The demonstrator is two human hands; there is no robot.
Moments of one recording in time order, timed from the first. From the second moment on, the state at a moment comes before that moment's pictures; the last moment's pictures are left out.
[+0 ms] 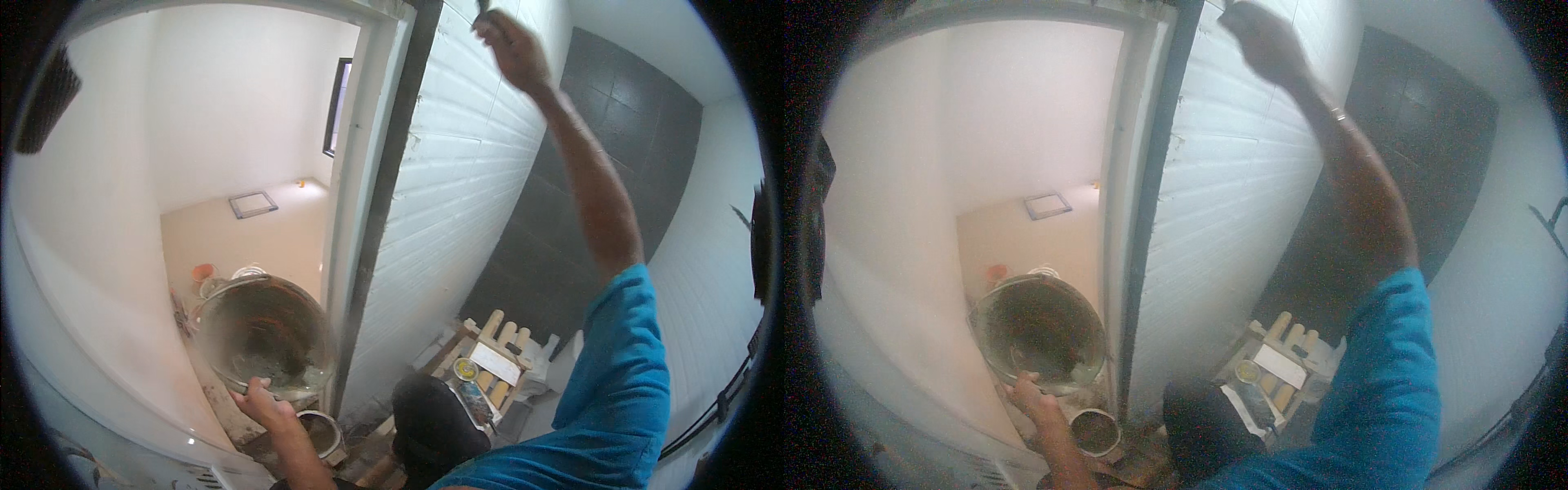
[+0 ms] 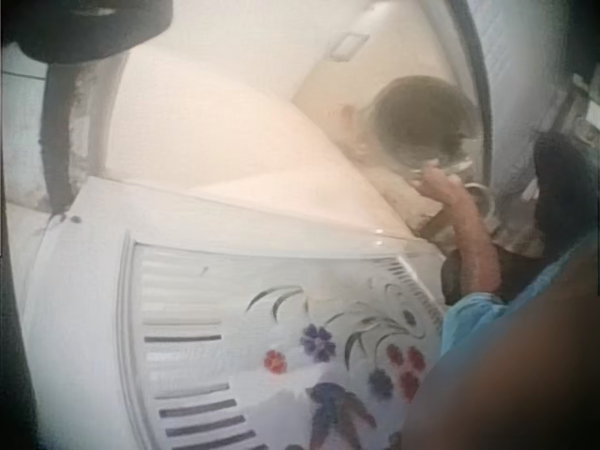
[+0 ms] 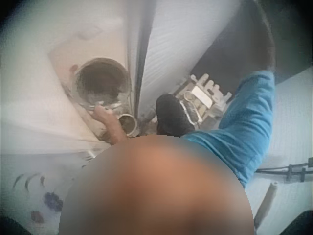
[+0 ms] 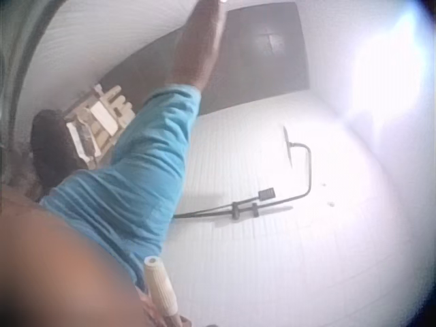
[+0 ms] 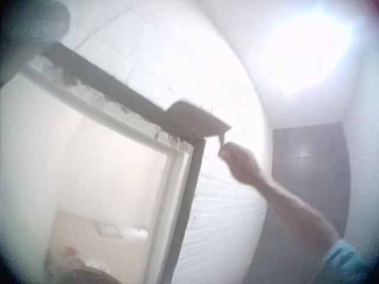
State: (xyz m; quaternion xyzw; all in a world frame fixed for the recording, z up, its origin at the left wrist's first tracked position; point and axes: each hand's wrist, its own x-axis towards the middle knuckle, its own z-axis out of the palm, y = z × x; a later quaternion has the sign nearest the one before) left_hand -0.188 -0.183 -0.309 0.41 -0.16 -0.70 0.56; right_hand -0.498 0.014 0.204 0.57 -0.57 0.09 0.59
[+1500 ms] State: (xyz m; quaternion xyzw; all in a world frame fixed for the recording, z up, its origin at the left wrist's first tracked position) left_hand -0.176 -0.190 -0.313 0.45 -0.17 -0.66 0.58; right_hand -0.502 -0.032 0.222 0.53 -0.60 0.25 0.55
